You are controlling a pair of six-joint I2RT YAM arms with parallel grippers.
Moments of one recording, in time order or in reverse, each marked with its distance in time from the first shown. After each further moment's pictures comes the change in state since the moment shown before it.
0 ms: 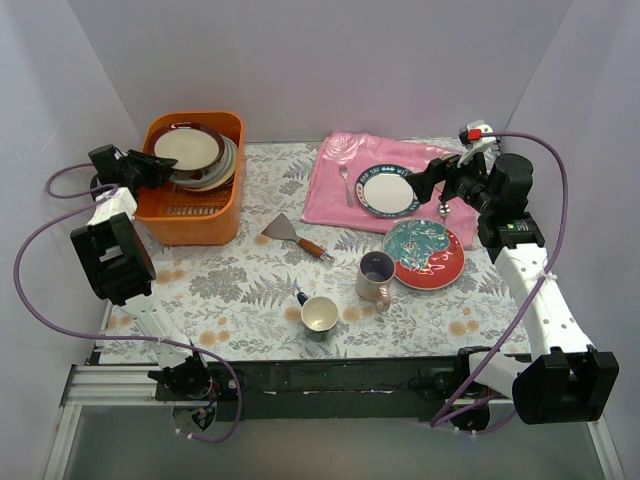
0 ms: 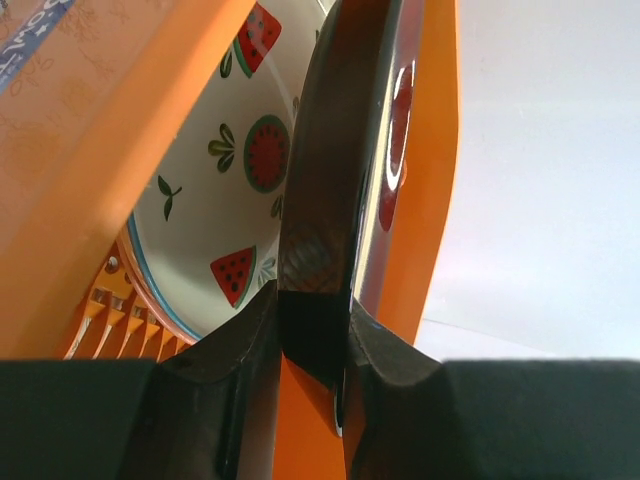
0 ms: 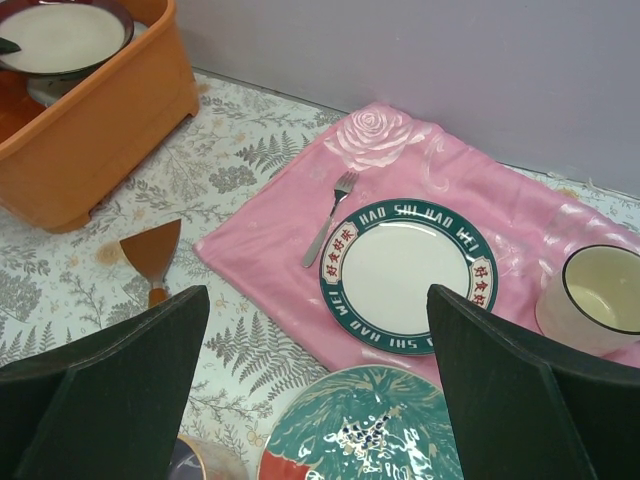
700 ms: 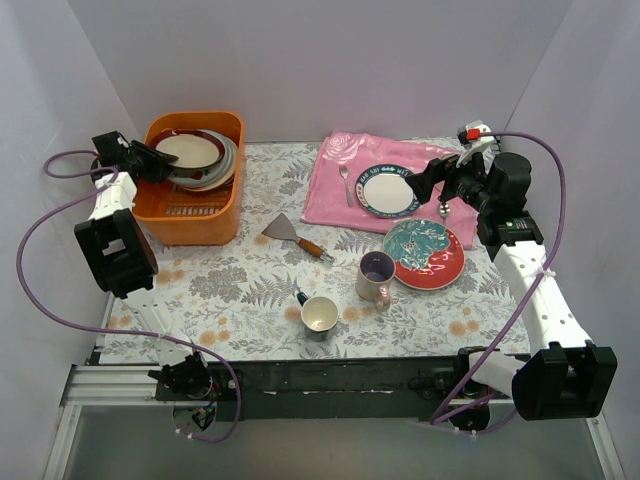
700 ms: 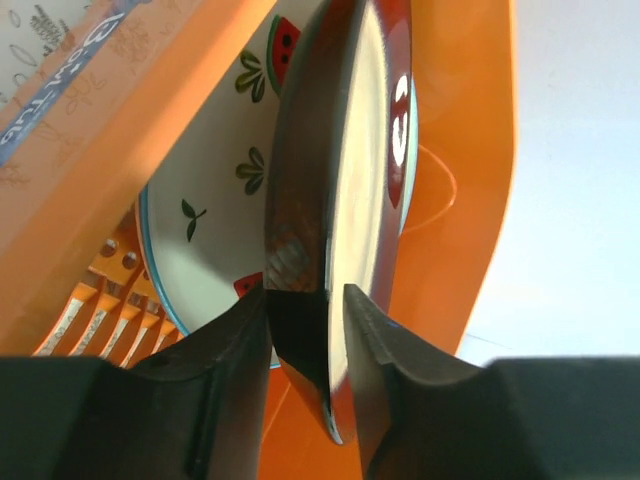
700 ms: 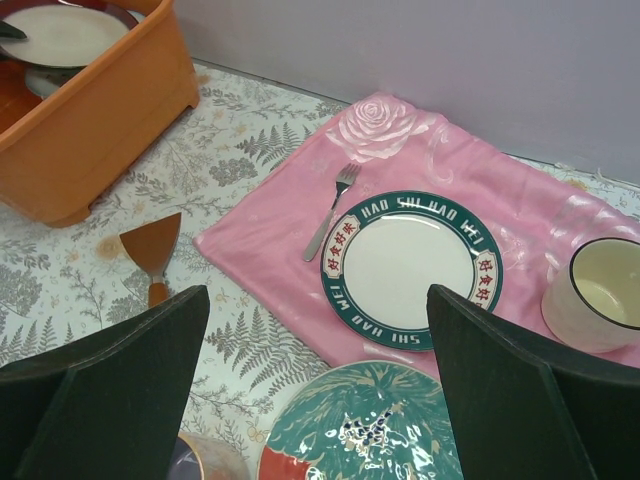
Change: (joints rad) left arm -0.041 0.069 0.213 -0.275 -0.117 0.126; right arm -0.005 0.022 0.000 -0.002 -0.011 0.000
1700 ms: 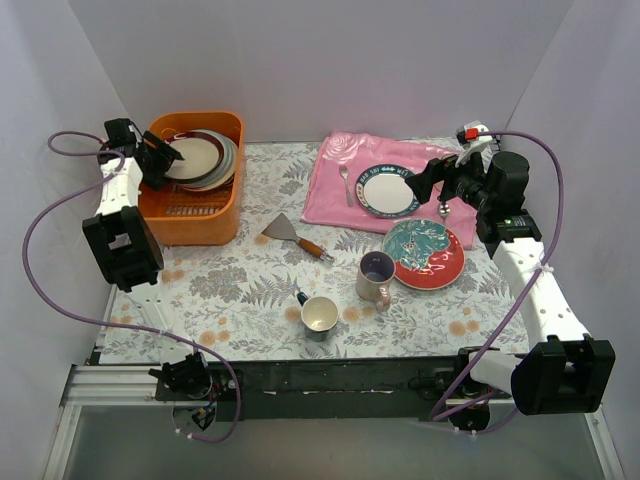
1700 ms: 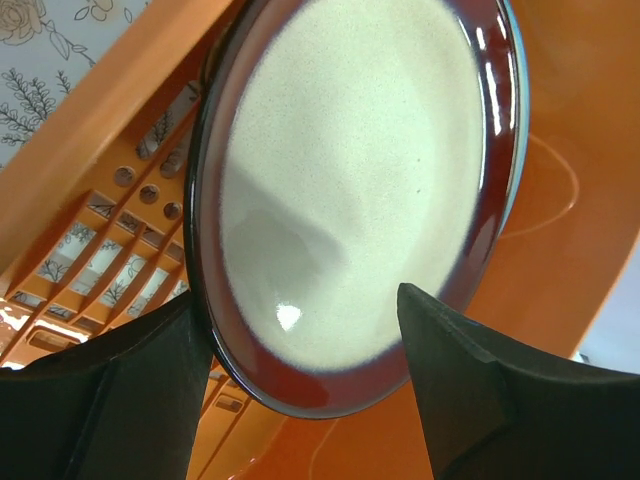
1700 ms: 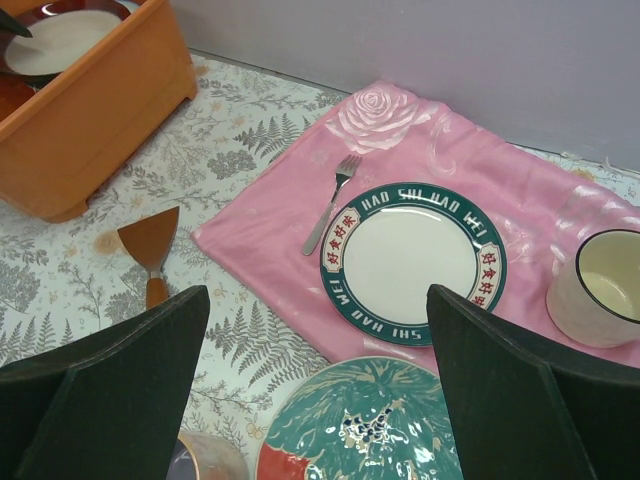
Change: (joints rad) left arm -0.058 0.060 0.207 -0.336 -0.226 0.185; right arm -0.008 0.025 0.000 0.002 -0.011 0.001
